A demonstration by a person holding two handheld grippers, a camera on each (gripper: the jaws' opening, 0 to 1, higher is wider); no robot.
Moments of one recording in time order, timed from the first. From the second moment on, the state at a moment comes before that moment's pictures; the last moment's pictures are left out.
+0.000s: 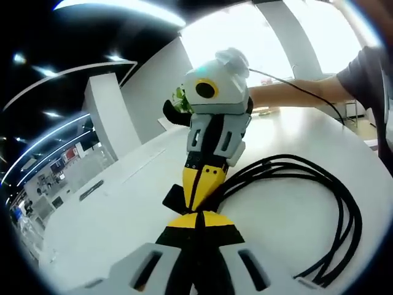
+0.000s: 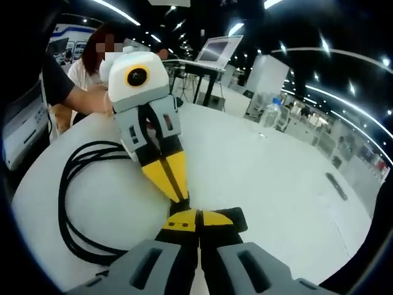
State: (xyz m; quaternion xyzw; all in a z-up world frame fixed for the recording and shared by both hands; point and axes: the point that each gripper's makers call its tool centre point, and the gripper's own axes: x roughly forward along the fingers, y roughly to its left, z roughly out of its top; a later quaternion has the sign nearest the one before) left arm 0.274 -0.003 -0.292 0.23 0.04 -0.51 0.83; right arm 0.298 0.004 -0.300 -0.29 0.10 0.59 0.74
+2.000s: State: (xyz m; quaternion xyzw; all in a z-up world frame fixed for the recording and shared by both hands) left arm 0.336 0.101 -0.215 -0.03 -0.05 -0.29 0.96; right arm 0.286 0.013 -0.292 -0.10 0.05 0.56 0.82
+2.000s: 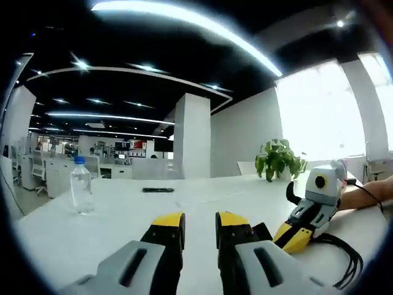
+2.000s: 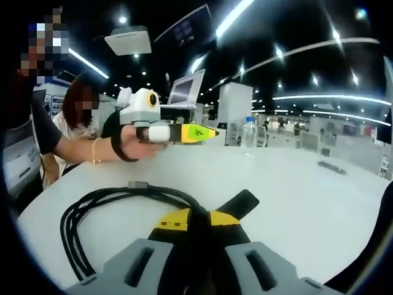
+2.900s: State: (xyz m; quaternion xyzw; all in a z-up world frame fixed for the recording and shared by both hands) left arm 0.334 0.110 -0.202 0.02 -0.08 -0.26 0.96; right arm 0.359 0.085 -0.277 -0.03 0.05 0.49 0.87
